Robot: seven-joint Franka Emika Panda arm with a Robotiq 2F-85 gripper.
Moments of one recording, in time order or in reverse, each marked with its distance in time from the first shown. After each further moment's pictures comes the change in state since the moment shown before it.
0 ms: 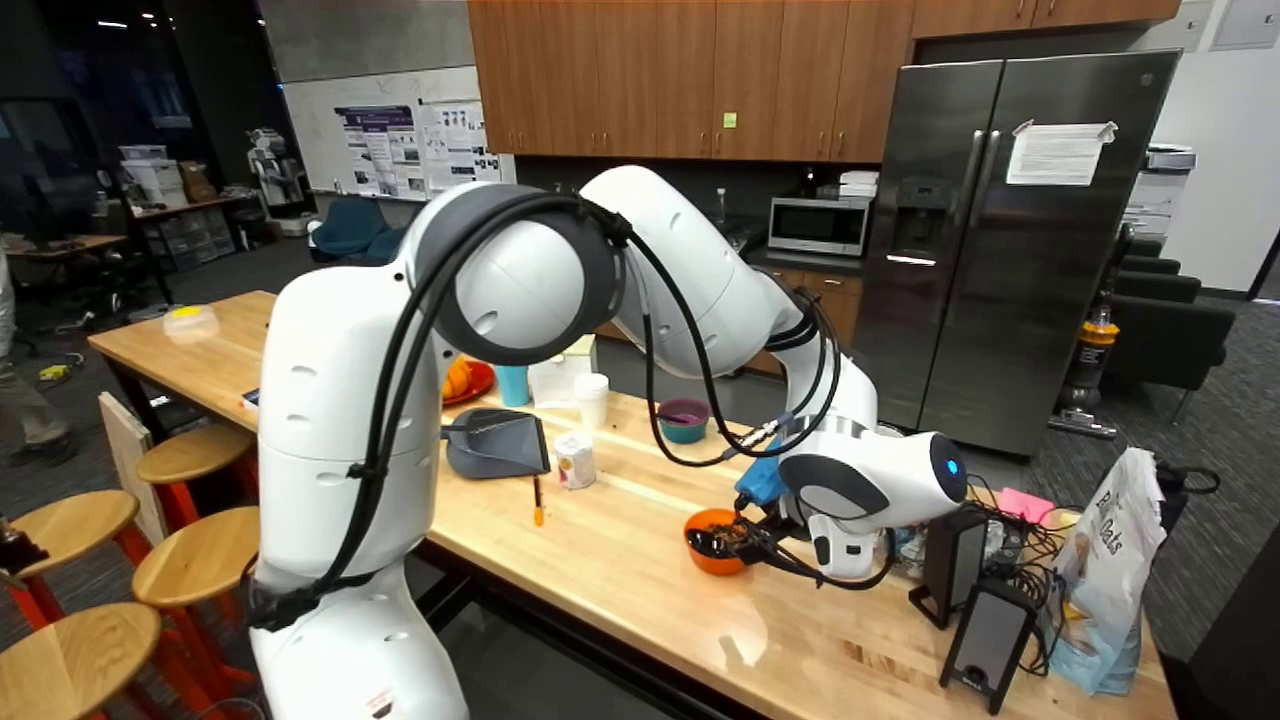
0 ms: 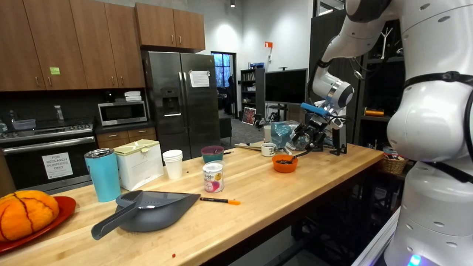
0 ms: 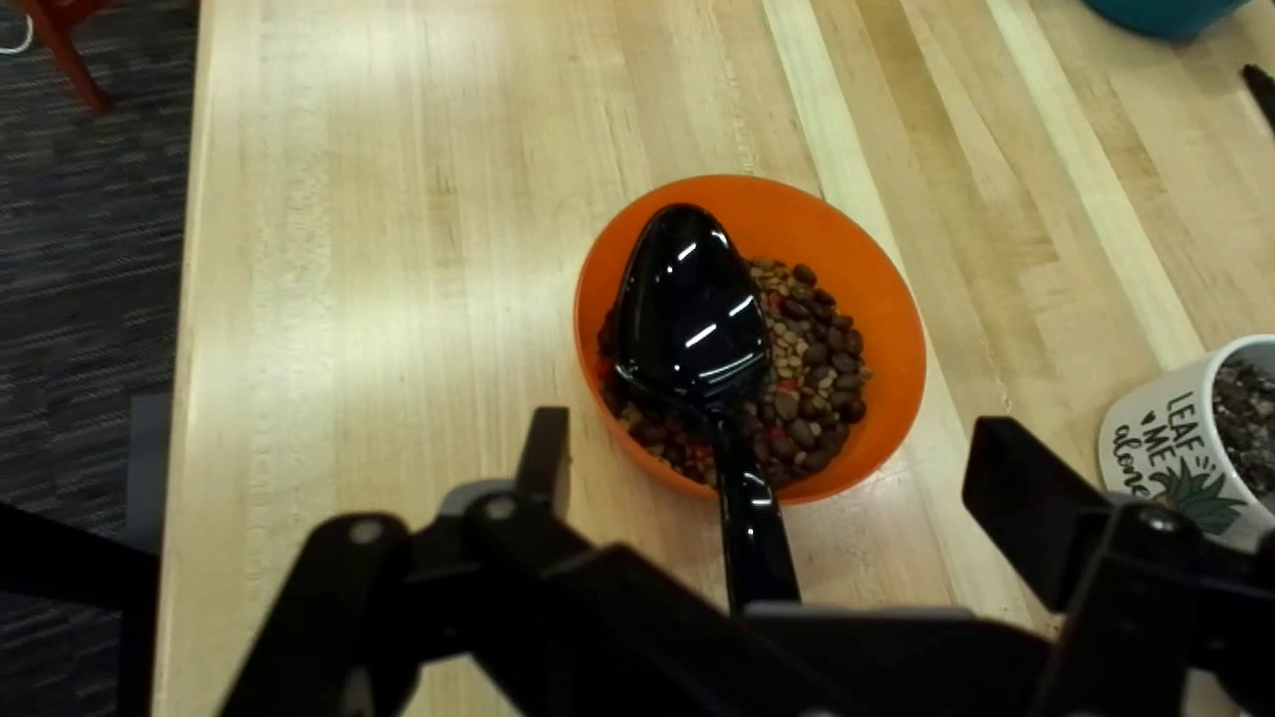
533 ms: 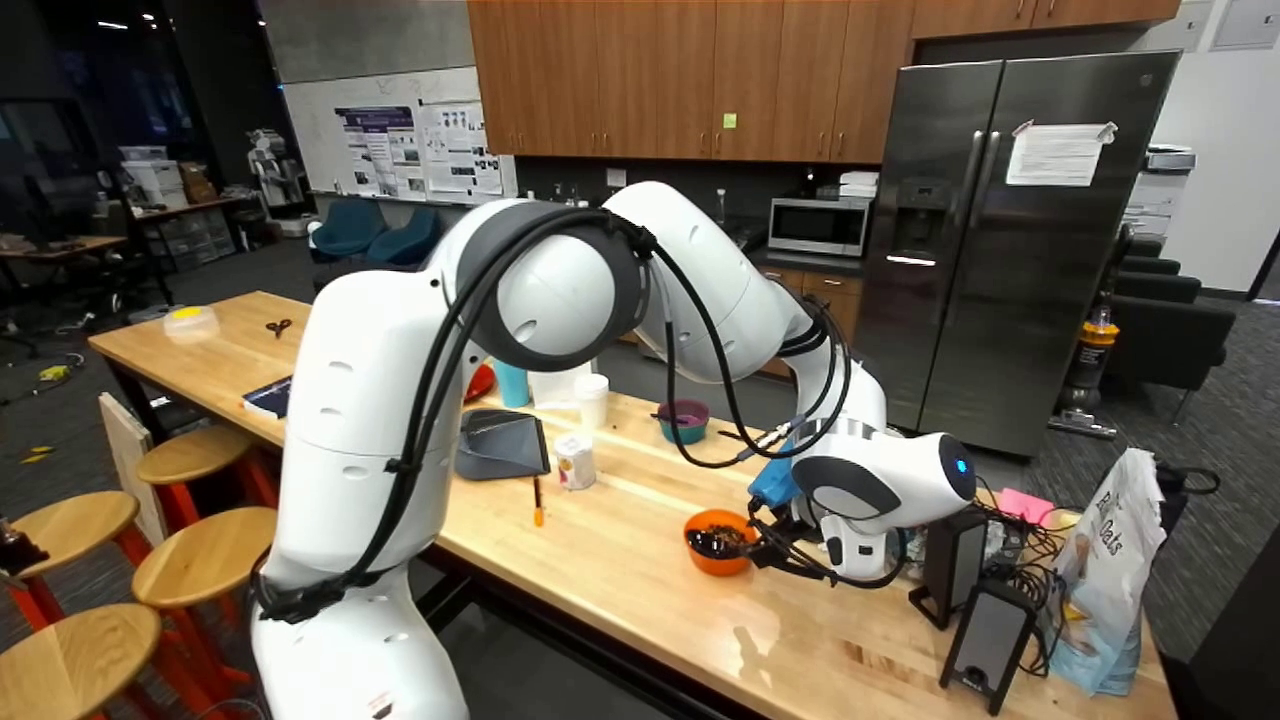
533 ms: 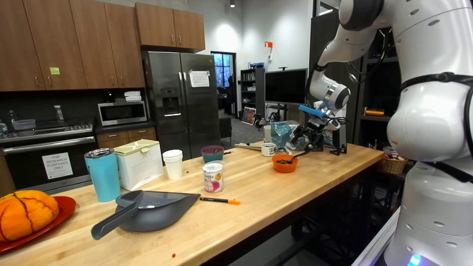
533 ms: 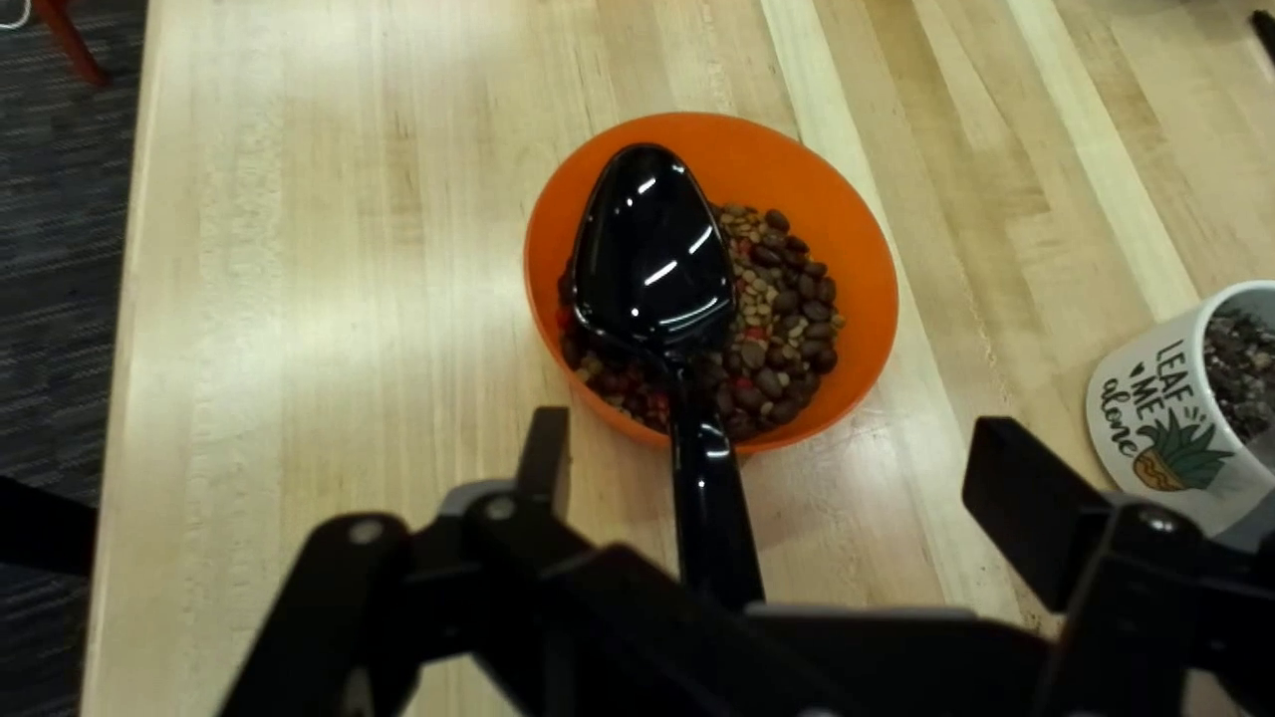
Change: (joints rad) arm 0.000 0.075 0.001 0.076 0.000 0.000 0.008
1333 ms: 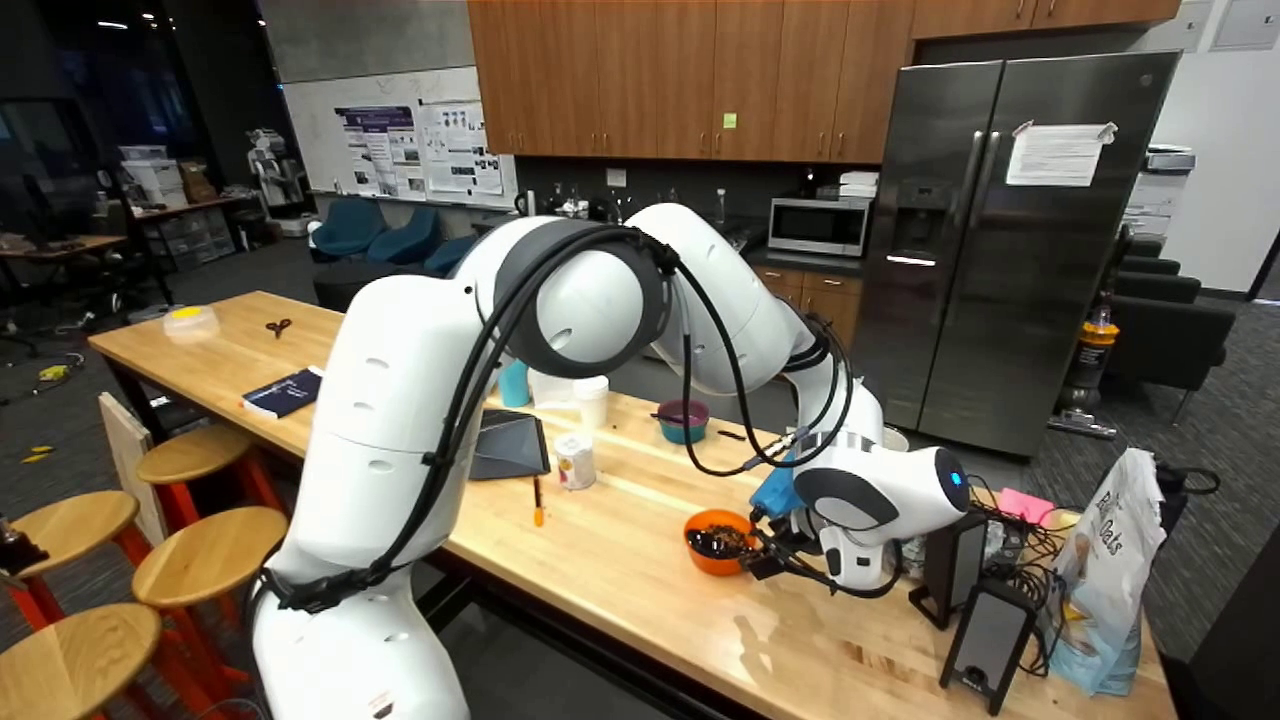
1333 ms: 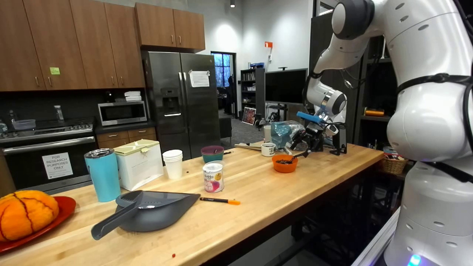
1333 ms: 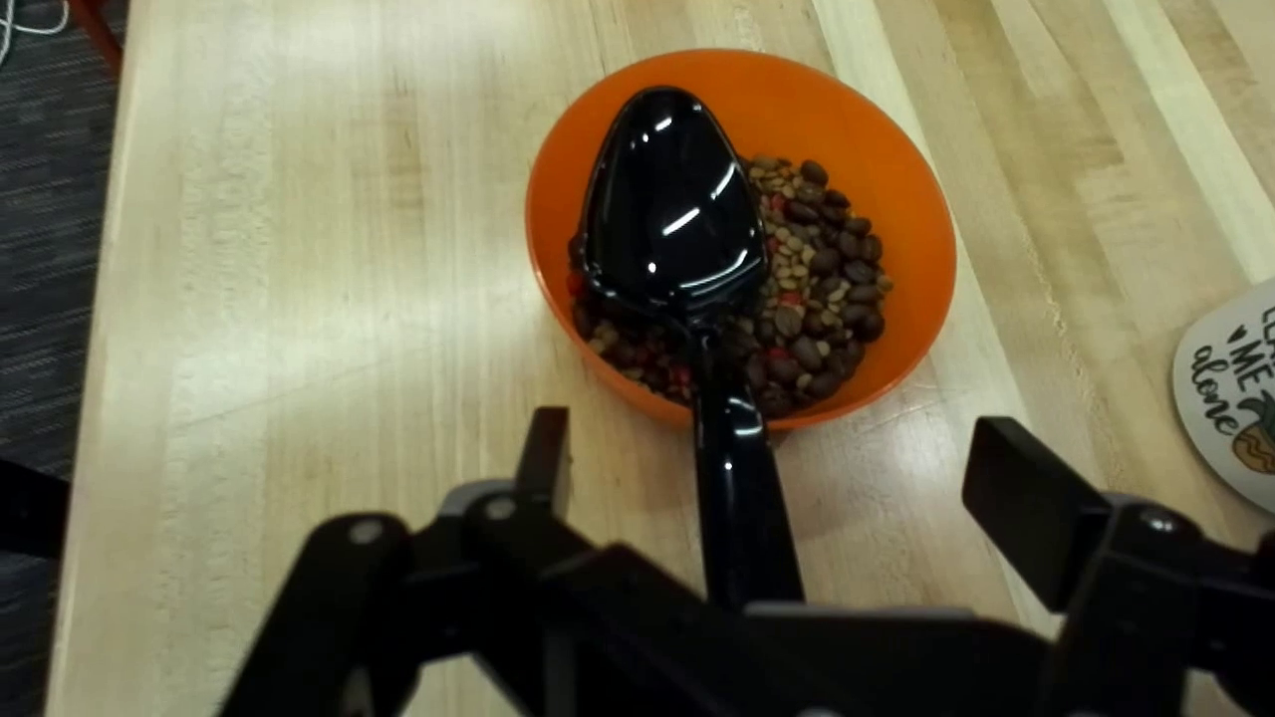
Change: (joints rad) arm 0.002 0.077 0.009 0.038 0.000 0.002 0.010
